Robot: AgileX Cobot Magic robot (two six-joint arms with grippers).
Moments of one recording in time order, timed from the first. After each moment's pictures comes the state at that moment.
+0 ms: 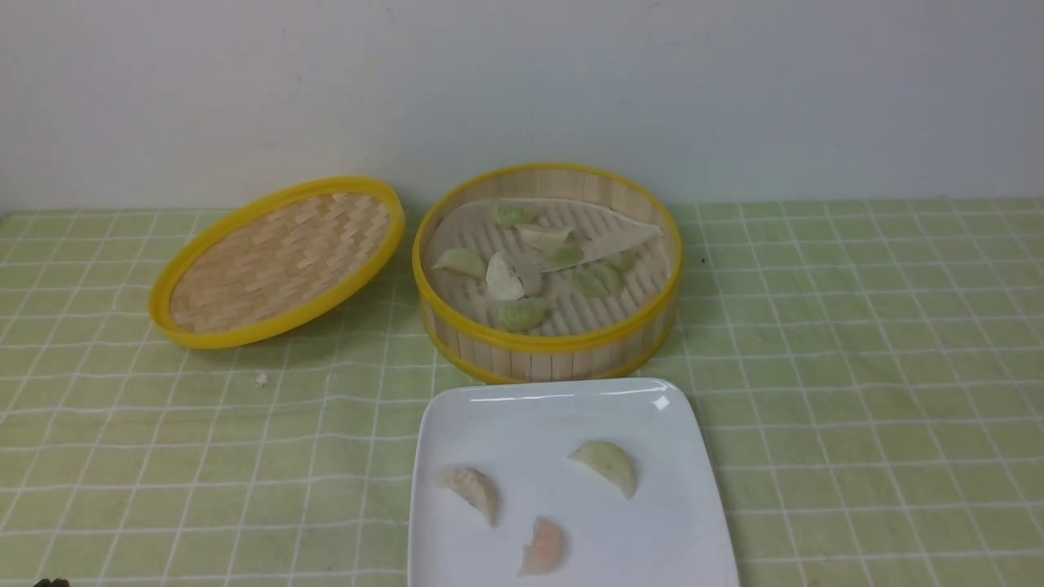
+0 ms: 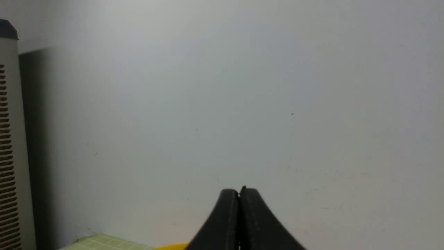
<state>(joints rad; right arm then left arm) 0.56 -0.02 -0.44 -0.26 0.32 0.31 -0.03 -0.01 0.03 -0.06 0.38 0.04</state>
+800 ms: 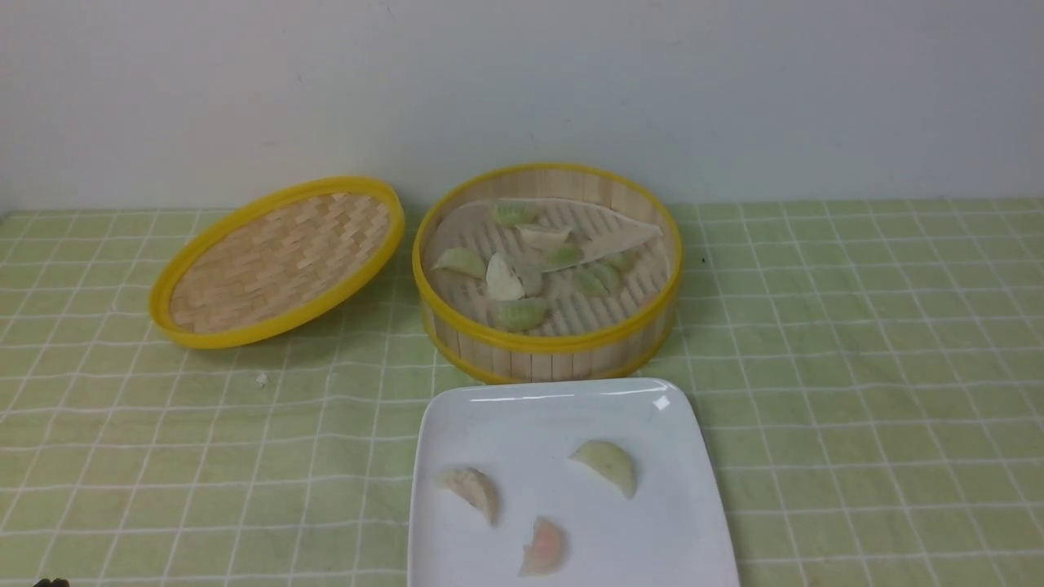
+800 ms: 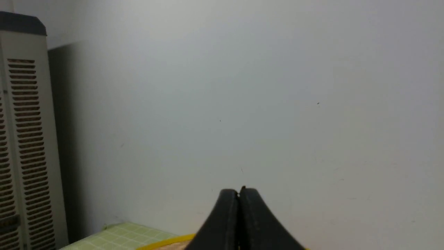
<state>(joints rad) 0.56 -0.02 -0.44 0.01 0.36 0.08 -0.03 -0.01 0.03 -0.06 0.38 0.04</state>
